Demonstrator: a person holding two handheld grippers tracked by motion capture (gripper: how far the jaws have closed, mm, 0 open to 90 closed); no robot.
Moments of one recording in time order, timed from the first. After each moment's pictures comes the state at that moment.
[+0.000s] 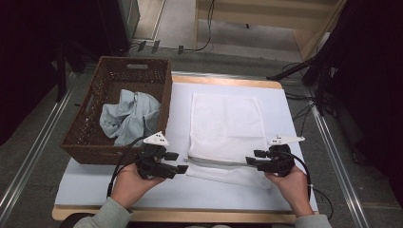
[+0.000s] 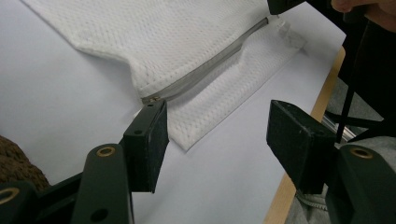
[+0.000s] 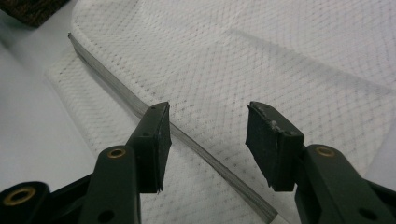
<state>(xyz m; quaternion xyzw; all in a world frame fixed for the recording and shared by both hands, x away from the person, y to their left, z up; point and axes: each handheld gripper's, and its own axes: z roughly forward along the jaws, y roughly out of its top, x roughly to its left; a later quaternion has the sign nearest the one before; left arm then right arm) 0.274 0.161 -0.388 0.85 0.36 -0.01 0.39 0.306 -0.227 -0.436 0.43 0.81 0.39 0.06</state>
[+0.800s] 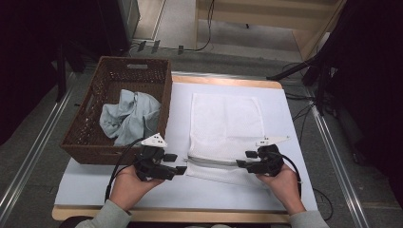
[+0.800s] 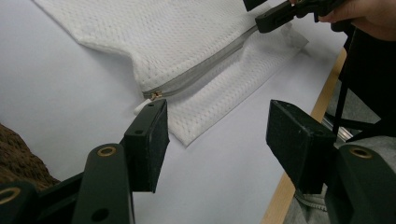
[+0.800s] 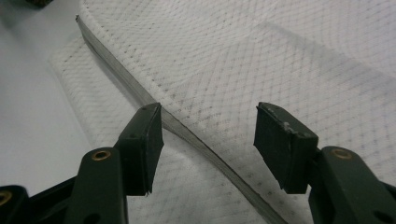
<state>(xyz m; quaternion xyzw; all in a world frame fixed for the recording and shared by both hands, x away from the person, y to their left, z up) 0.270 0.163 -0.389 0.84 0.37 -0.01 0.39 0.312 -0.204 -0.449 0.40 0.84 0.37 0.04</state>
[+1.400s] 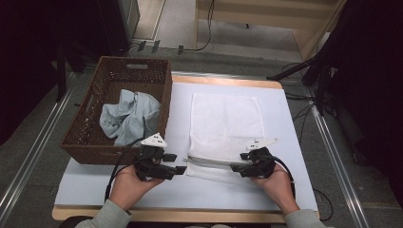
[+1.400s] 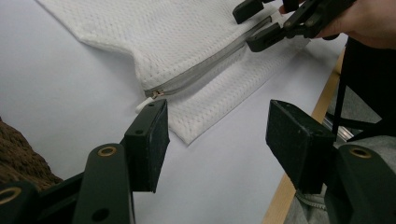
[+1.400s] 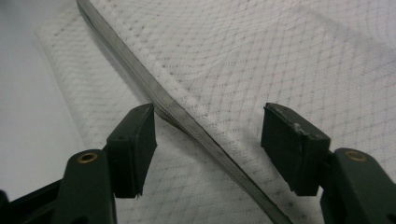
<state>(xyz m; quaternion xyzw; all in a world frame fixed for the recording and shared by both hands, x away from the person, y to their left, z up) 0.271 0.164 -0.389 0.84 0.37 -0.01 0.39 0.313 -0.184 -0.465 0.37 0.86 0.35 0.05</state>
